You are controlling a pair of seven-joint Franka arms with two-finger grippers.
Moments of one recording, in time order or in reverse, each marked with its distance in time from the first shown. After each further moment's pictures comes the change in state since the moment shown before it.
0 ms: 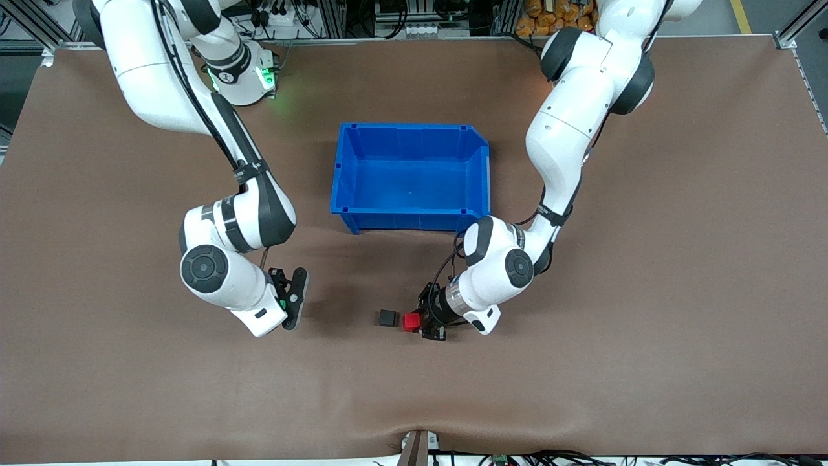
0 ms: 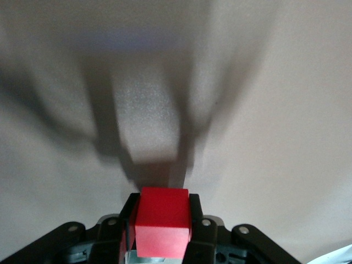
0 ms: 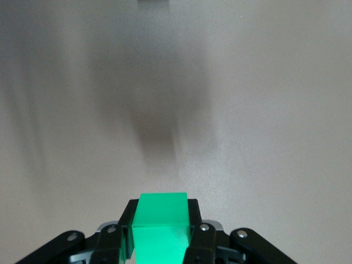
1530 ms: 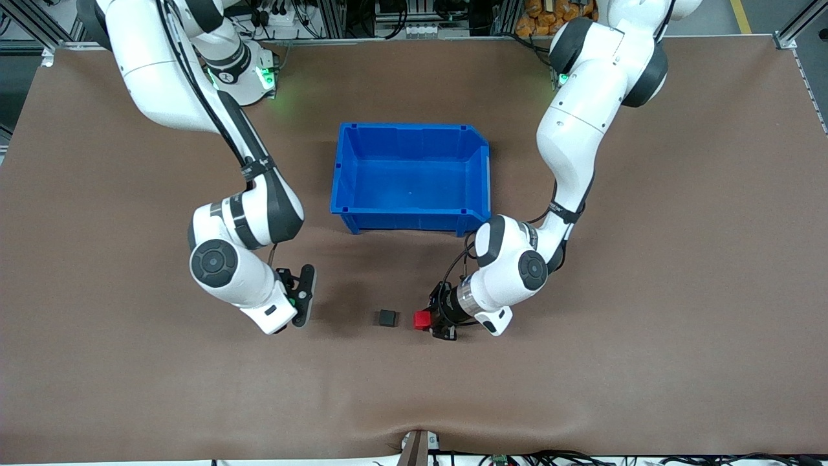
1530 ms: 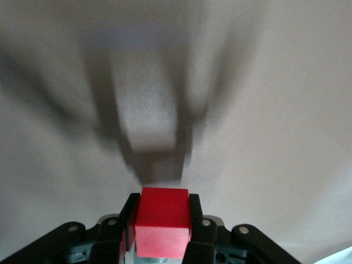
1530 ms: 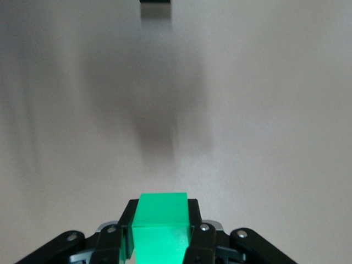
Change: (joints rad) left arm 0.034 -0.068 -0.001 -0.082 0.000 -0.028 0.040; right arm 0.010 0.000 -0.002 -0.002 -0.001 0.031 -0.022
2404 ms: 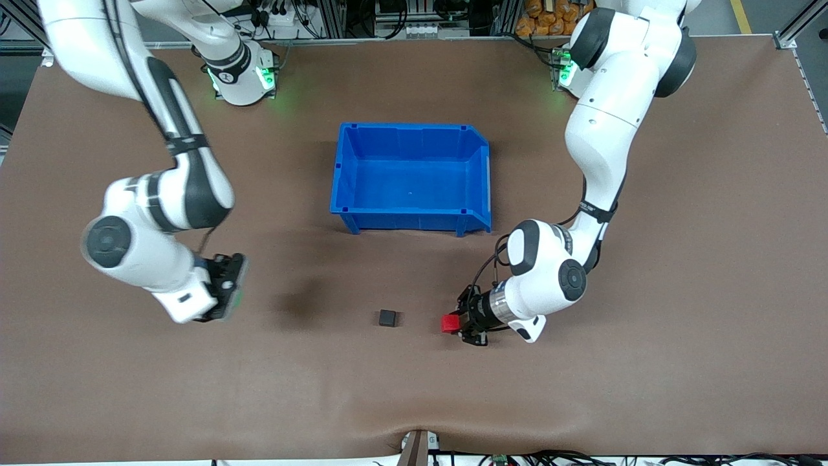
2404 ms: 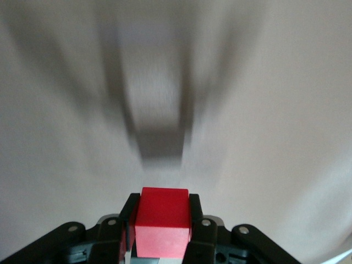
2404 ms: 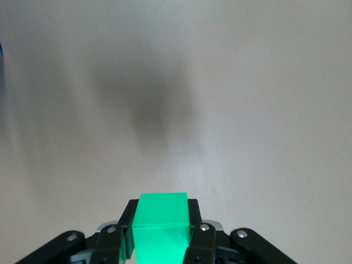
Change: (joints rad) left arm 0.085 -0.097 -0.008 -0.106 0.000 -0.067 0.047; right arm -0.113 -0.182 0.023 -0.177 0.024 0.009 -0.047
